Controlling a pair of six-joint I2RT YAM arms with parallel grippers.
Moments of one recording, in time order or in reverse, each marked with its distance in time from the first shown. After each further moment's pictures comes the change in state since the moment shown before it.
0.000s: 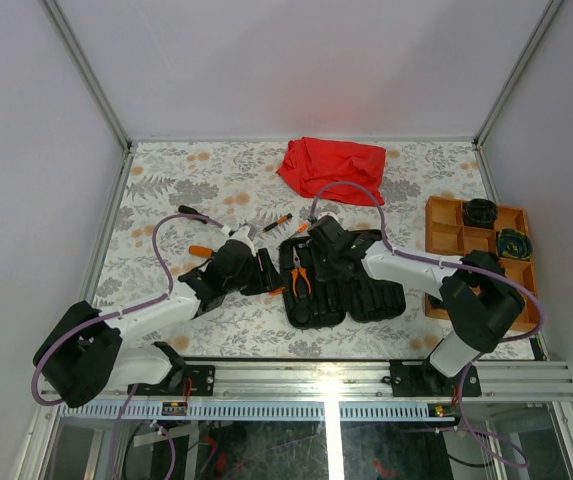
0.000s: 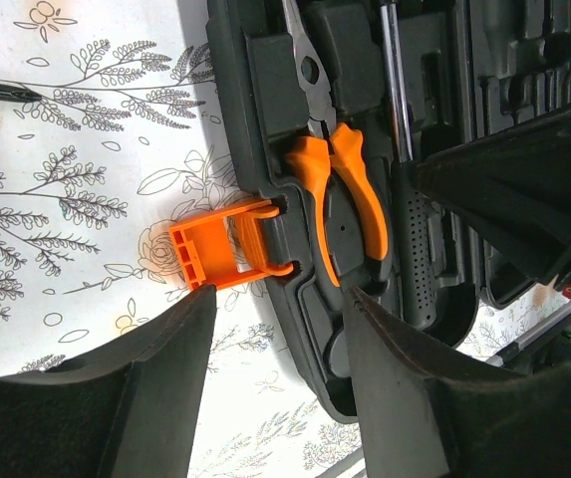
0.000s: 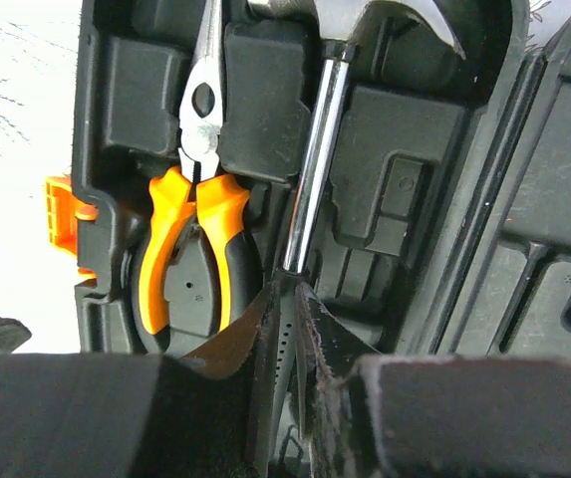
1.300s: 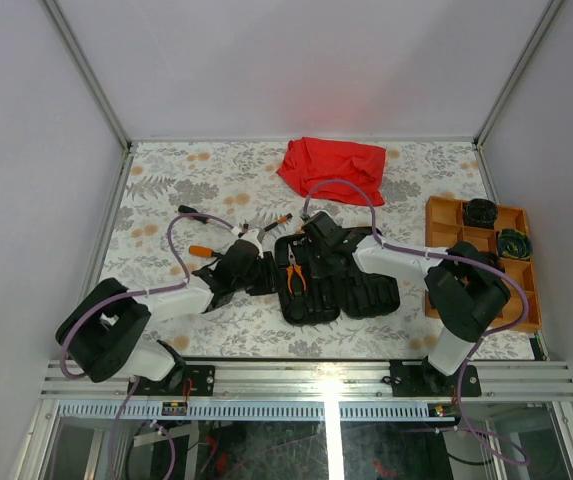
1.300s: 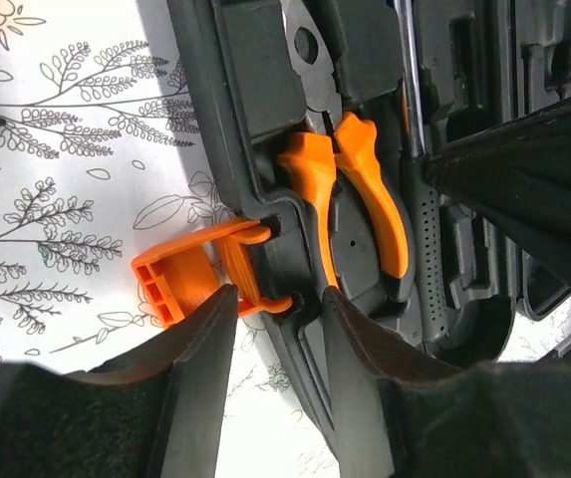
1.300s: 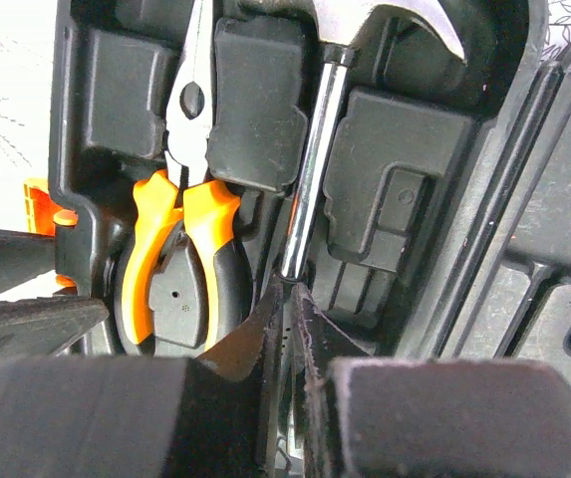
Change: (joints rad) left arm 0.002 0.169 0.000 0.124 0.035 0.039; right arm -0.006 0.120 0.051 0.011 -0.032 -0.034
